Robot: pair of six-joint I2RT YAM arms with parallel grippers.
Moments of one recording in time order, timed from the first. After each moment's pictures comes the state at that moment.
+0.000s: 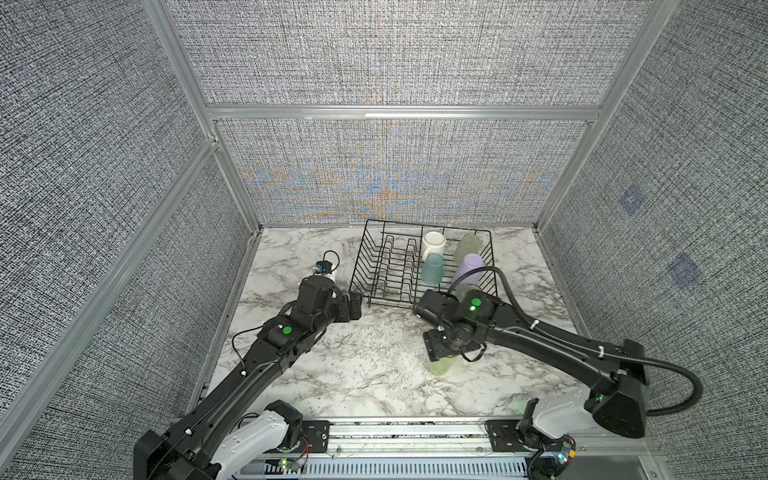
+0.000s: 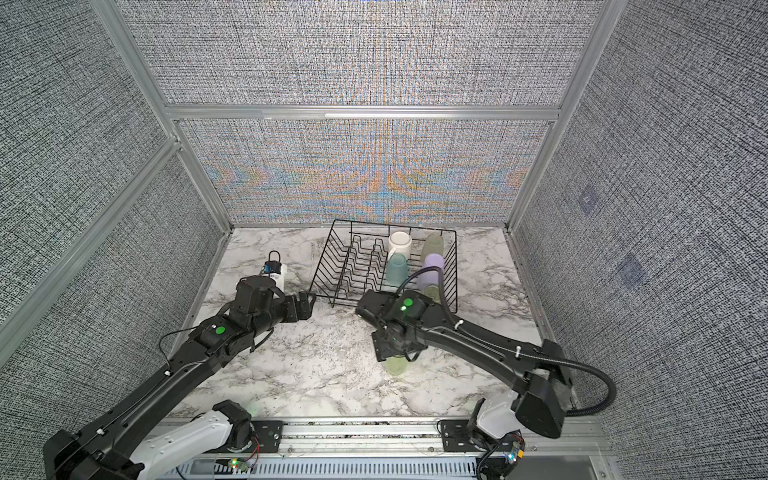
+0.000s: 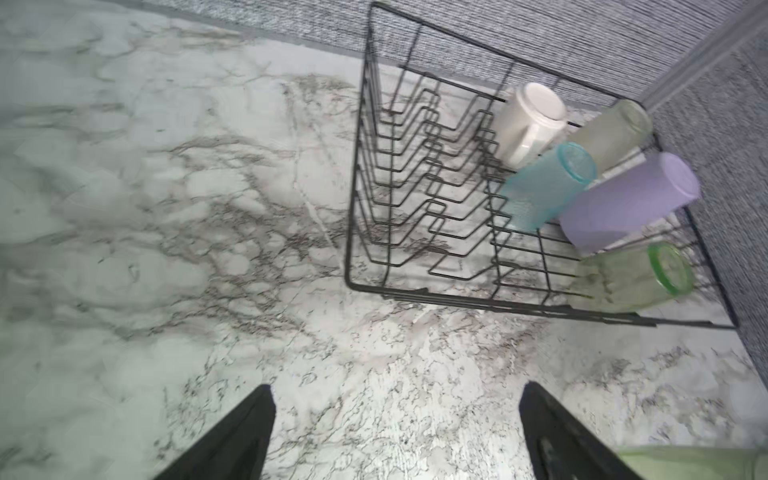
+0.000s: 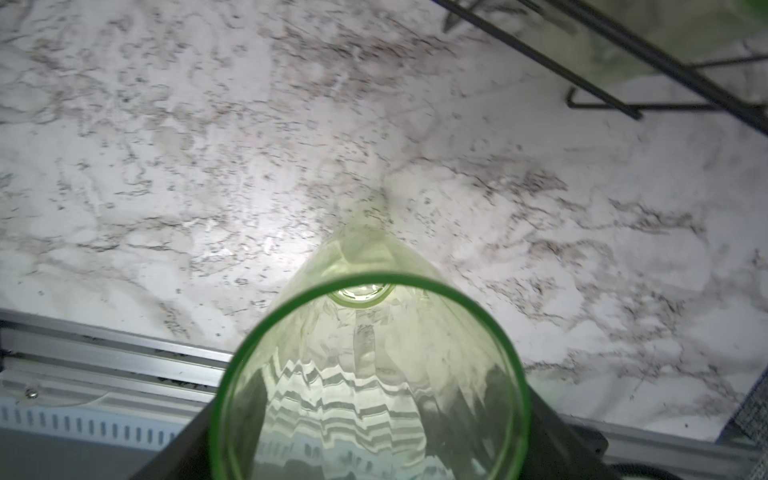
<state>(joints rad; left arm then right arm) -0.53 0.99 0.83 -0.52 -0.08 -0.49 1.02 1.50 1.36 -1.28 0.18 0.70</state>
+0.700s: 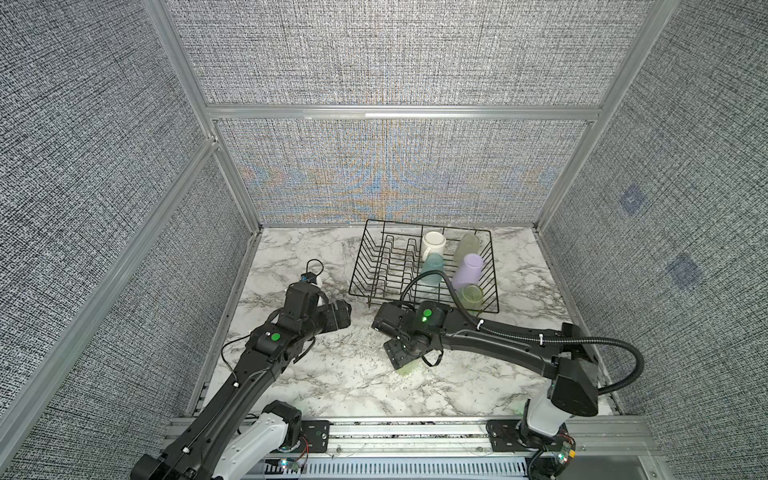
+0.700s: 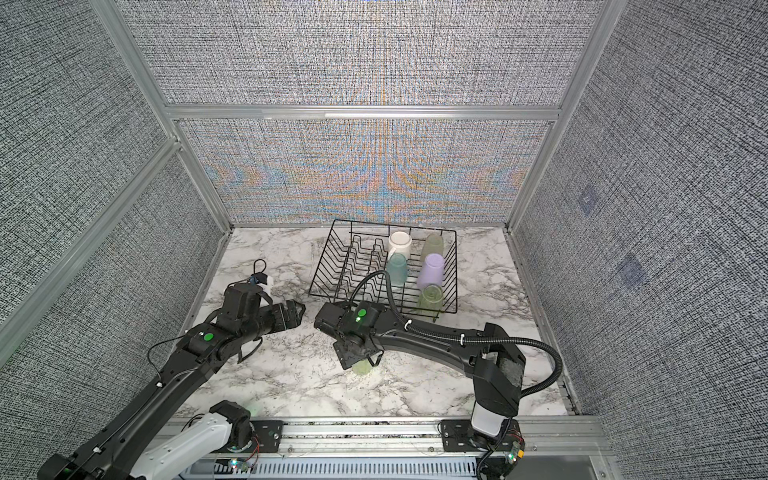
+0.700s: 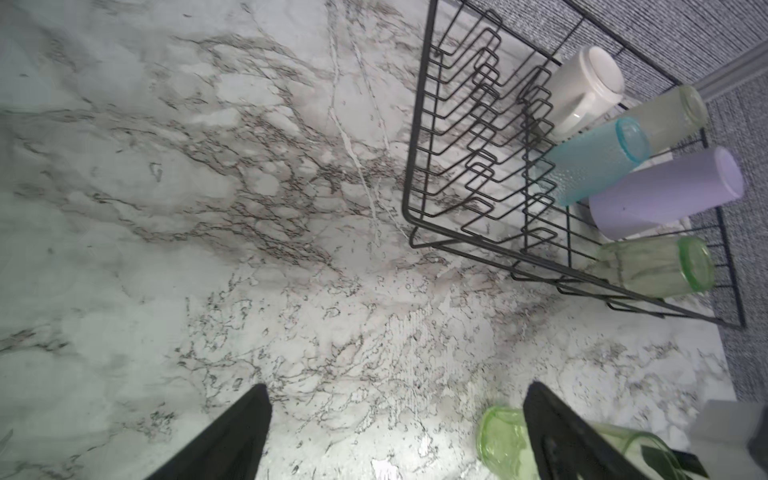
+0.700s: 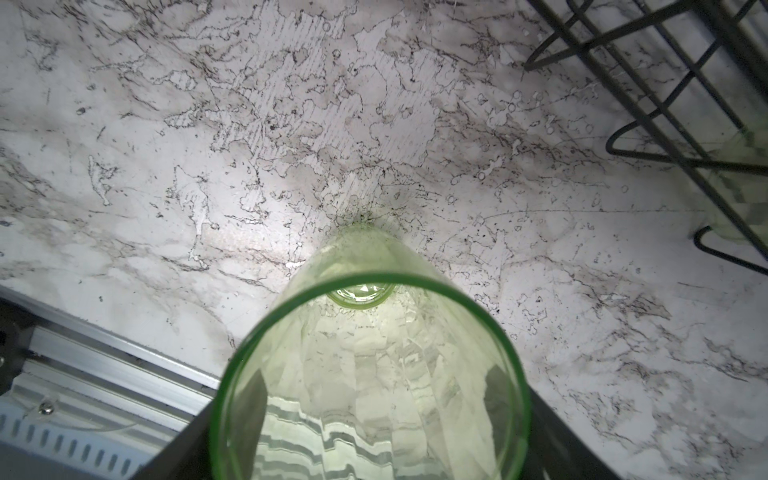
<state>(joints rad) -0.43 0.92 0.78 -0.62 0.07 -0.53 1.14 1.71 1.45 -1.10 0.21 0.62</state>
